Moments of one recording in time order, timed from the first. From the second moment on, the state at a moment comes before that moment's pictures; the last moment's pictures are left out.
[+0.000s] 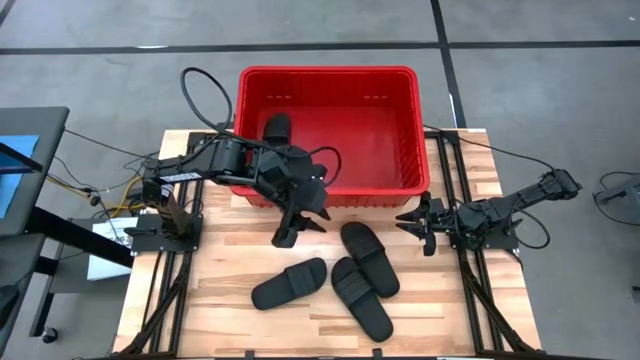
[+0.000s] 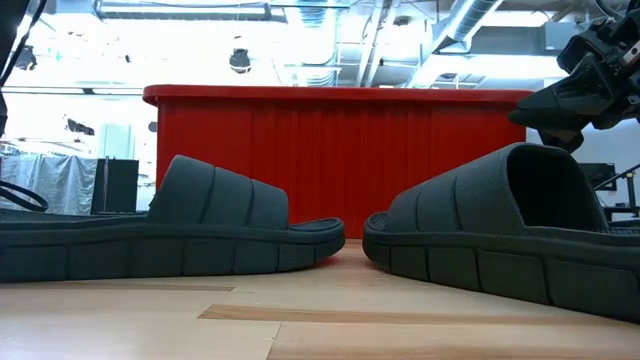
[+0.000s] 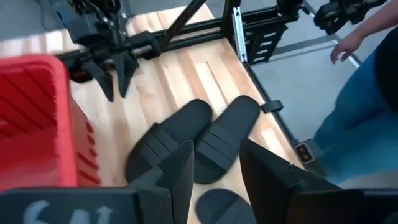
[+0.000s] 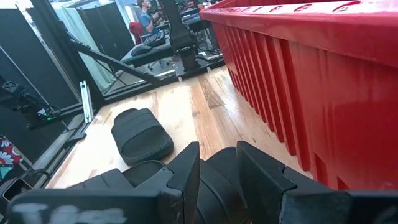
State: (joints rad) left arm -0.10 1.82 2.29 -1.18 0.25 0.12; right arm 0.37 0.24 0.01 0.06 0.42 0.33
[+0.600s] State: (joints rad) left arm -0.19 1.82 2.29 -1.41 0.22 -0.05; right arm 0.37 0.24 0.01 0.06 0.42 0.33
